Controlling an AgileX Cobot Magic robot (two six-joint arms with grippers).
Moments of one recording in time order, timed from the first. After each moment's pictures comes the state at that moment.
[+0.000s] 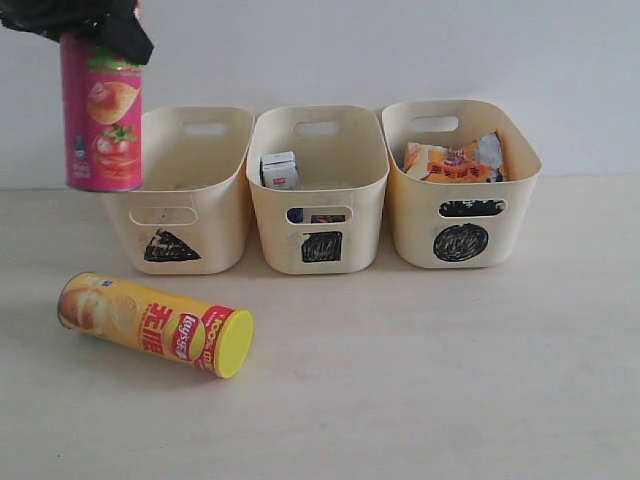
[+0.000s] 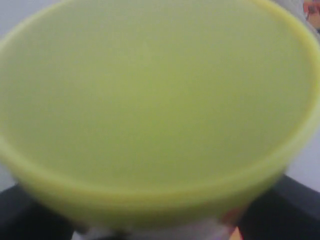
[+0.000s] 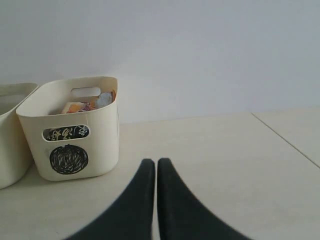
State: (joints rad) left arm -0.18 1.79 -1.86 -0.22 1.00 0.35; right arm -0.08 0.00 0.00 -0.01 0.10 0.08
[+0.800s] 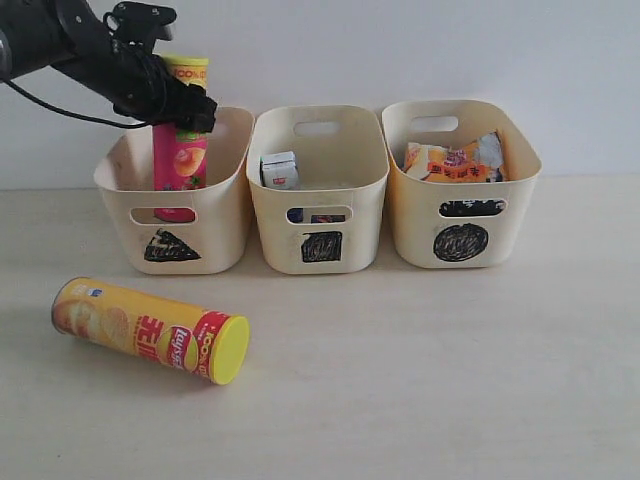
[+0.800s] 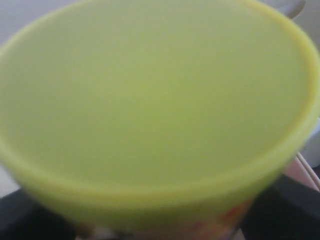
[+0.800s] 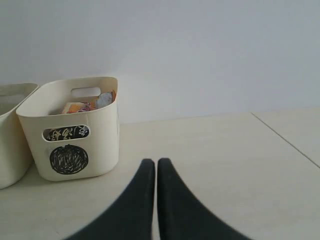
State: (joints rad) left arm -0.18 2.29 -2.11 -0.25 0.67 0.40; right arm -0.08 0.00 0.00 -0.01 0.10 0.08
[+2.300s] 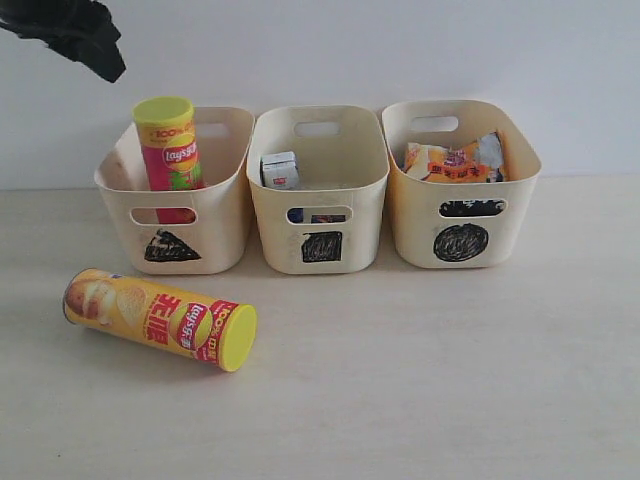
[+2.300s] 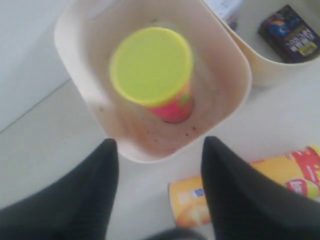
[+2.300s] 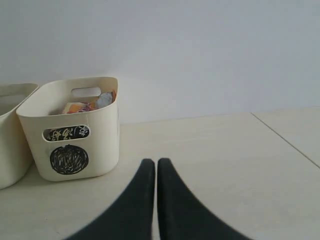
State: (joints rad) left arm -0.17 1.90 -2.04 -0.10 1.21 0.54; right arm -0.08 0.00 0.00 -0.01 0.10 0.08
